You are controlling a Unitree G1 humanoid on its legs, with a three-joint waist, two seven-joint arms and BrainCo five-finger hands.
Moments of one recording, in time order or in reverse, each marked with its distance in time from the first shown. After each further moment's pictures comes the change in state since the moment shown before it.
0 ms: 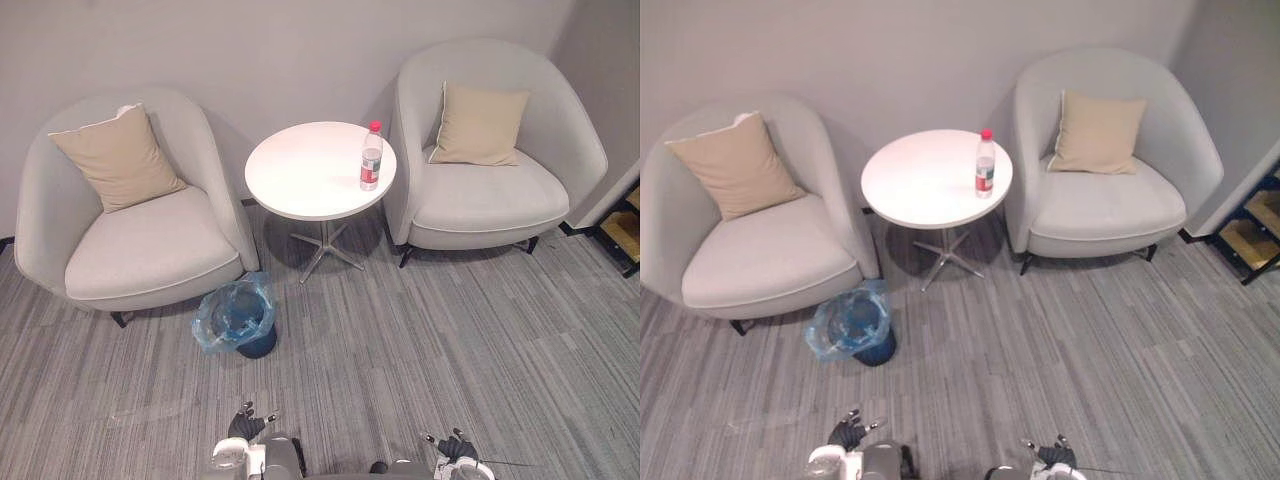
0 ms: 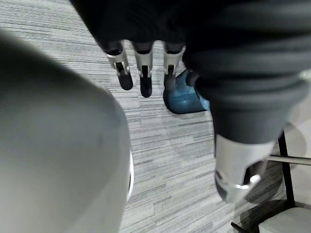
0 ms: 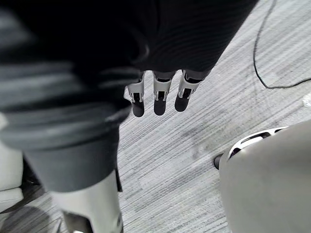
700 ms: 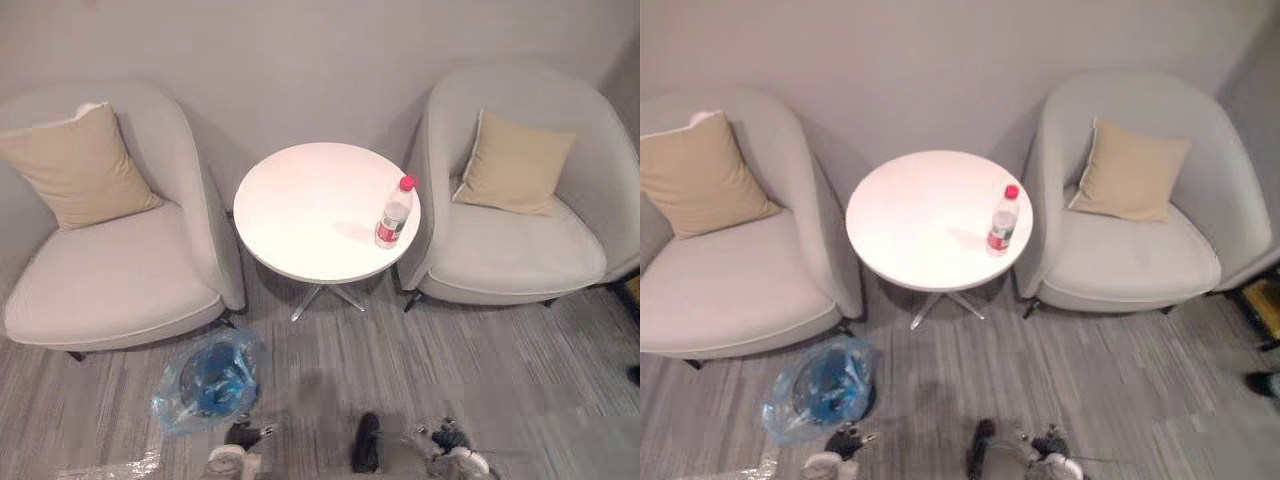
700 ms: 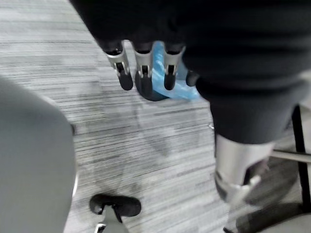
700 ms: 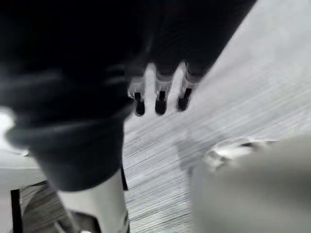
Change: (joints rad) left arm -0.015 0.005 -0.081 0.091 -0.002 0.003 -0.017; right arm -0.031 -0.025 -0.007 0.007 -0.038 -0.003 0.020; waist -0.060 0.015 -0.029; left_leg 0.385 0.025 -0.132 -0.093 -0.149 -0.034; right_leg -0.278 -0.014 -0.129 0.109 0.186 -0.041
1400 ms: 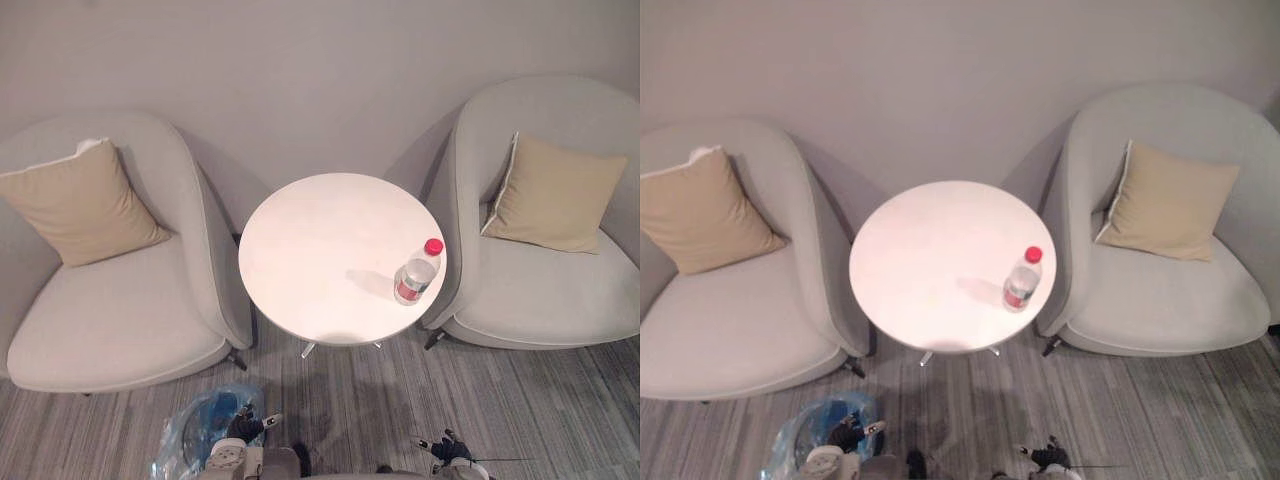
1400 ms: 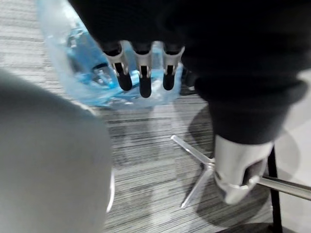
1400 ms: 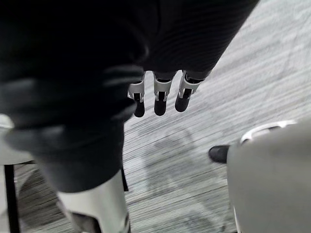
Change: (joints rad) left arm 0.001 0.020 0.031 -0.026 -0.005 -0.001 -0.004; right arm 0.015 0.012 0.046 0.030 -0.016 0.000 -0.003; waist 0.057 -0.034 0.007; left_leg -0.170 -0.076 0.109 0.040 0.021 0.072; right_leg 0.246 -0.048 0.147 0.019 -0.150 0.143
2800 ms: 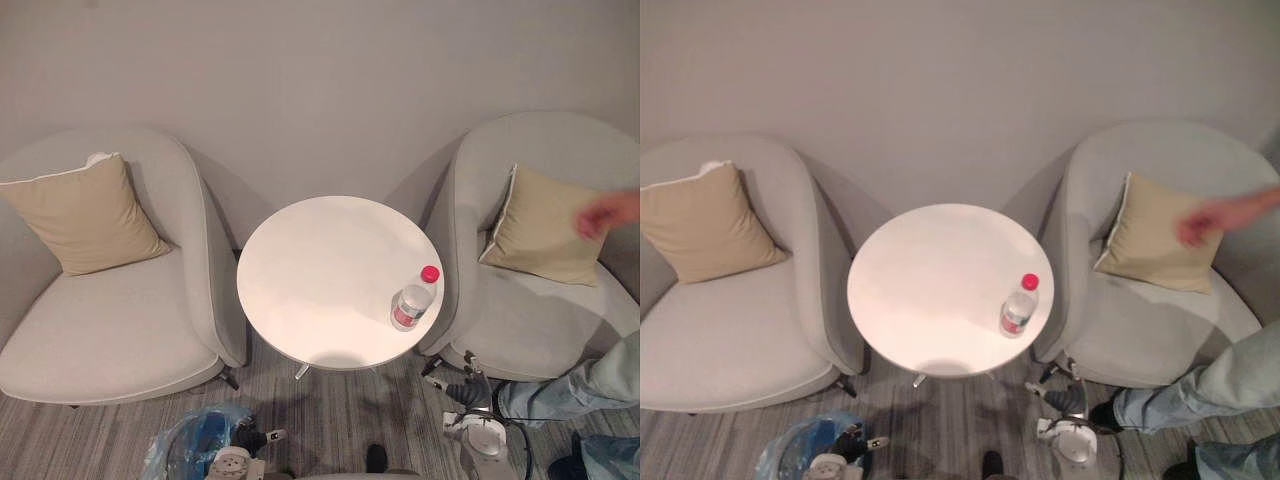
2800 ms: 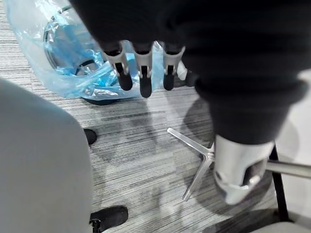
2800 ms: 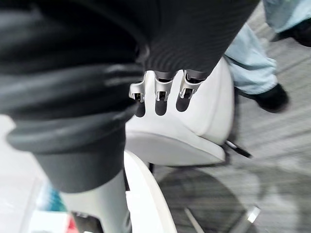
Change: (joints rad) left arm 0.000 0.034 -0.149 0.033 0.036 -0.003 0.038; right arm 0.199 -0.004 0.077 -0.745 -0.181 -0.060 -0.116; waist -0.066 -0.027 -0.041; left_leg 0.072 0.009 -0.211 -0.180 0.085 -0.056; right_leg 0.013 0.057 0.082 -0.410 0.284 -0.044
